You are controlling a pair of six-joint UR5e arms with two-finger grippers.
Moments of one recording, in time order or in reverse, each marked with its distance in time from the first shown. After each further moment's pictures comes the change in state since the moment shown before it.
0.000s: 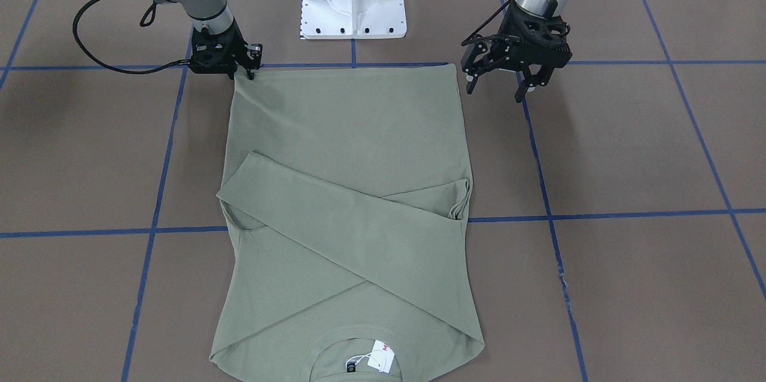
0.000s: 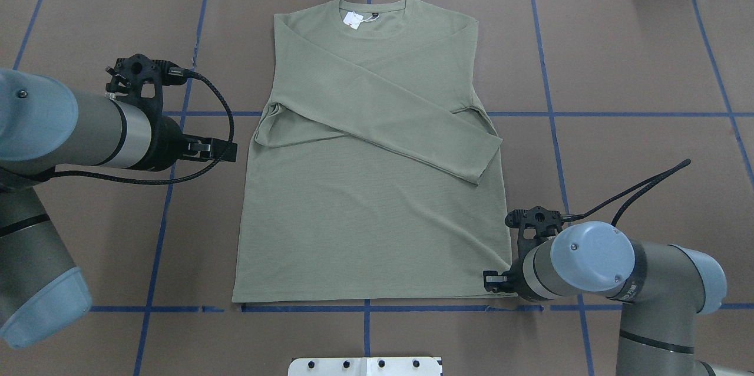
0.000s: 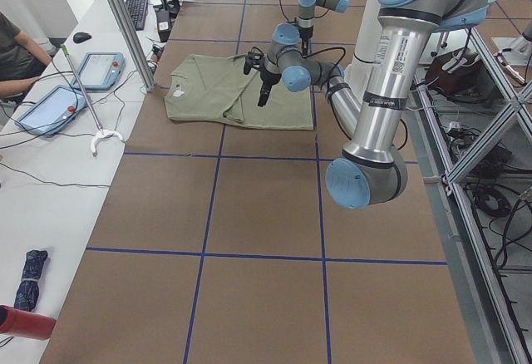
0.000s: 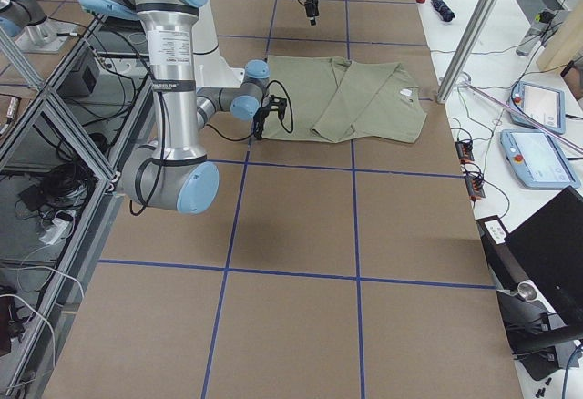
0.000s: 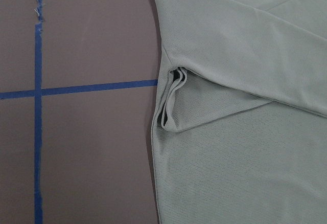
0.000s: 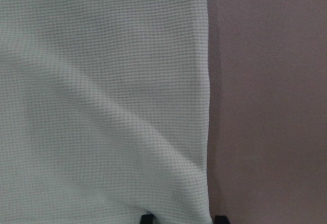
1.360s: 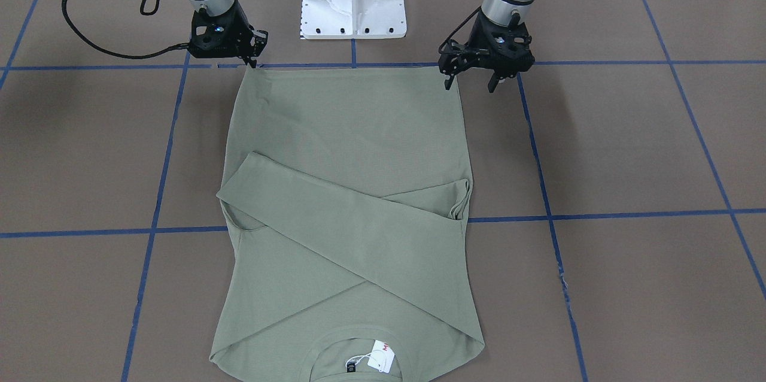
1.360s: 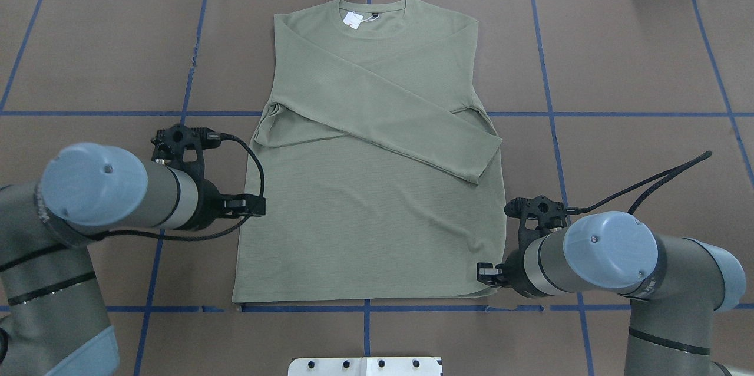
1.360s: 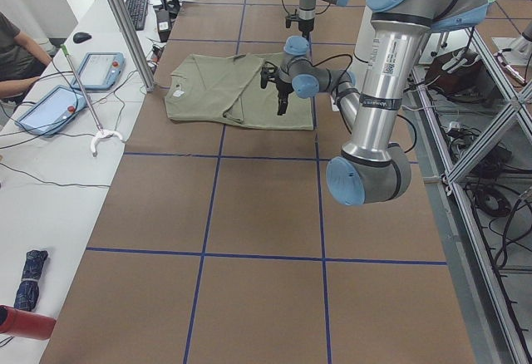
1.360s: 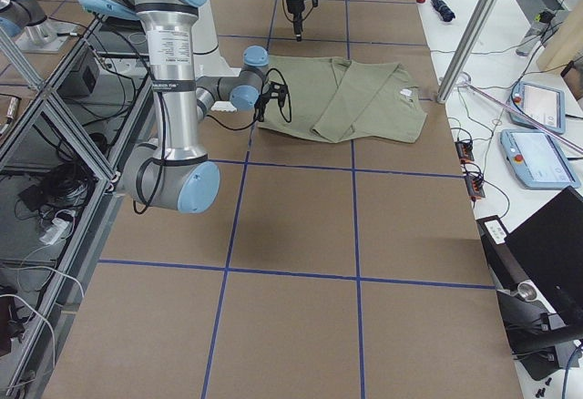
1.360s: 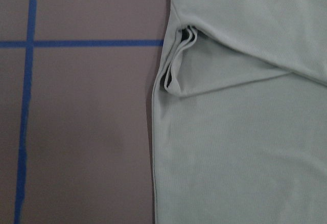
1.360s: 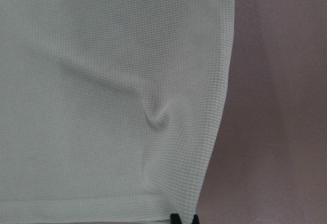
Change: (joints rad) left arm 0.209 0.010 0.050 -0.001 0.057 -0.271; right arm 0.025 0.012 0.089 0.000 0.011 0.061
